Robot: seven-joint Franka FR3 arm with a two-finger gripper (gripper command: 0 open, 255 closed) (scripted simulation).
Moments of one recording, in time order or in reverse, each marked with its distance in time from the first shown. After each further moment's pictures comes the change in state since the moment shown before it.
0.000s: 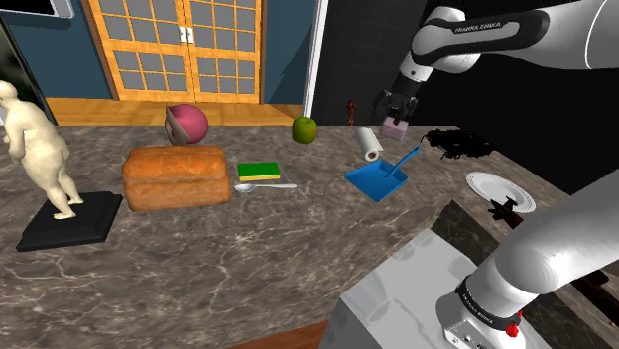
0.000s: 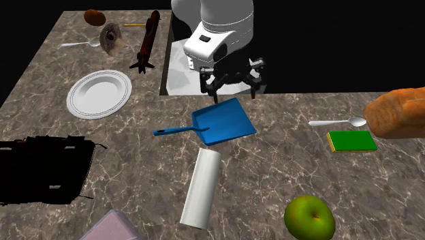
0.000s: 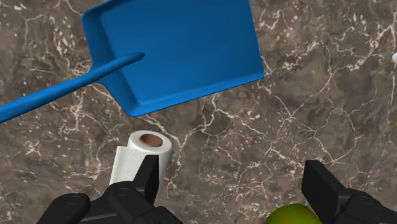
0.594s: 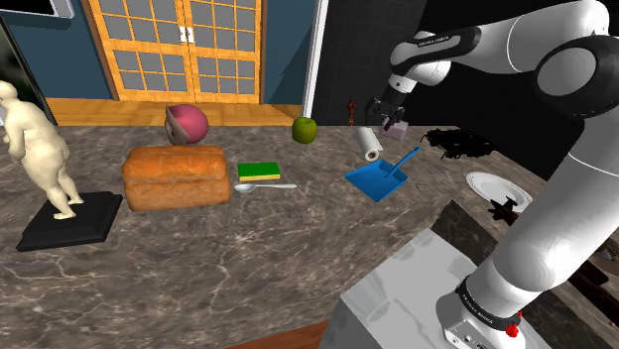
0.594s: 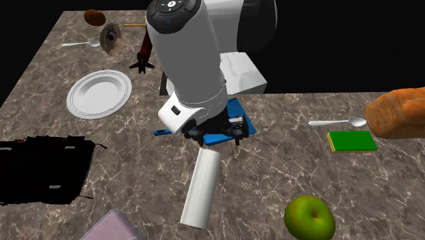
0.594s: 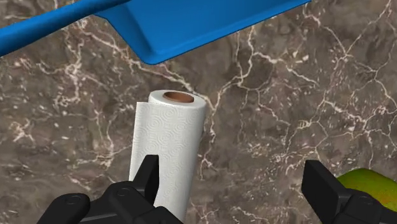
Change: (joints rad) arm -0.048 0.336 -0.075 0.225 0.142 0.050 -0.076
